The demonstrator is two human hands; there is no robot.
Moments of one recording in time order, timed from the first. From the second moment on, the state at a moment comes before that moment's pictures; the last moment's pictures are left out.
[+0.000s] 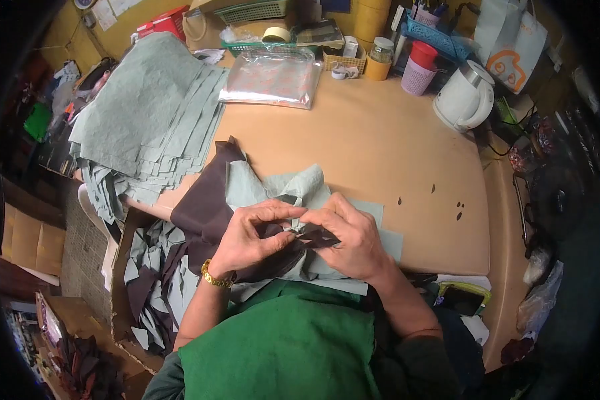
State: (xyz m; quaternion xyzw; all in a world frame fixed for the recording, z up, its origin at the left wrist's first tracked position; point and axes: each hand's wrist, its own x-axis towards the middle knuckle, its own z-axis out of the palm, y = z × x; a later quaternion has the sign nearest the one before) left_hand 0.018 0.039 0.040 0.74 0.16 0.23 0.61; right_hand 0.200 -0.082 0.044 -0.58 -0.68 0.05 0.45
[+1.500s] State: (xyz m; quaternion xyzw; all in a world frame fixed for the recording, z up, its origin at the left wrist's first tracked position) left_hand 0.015 0.034 0.051 0.72 0.19 0.19 0.64; right_hand 0.207 -0.090 0.046 -0.52 -0.75 -0.19 0.36
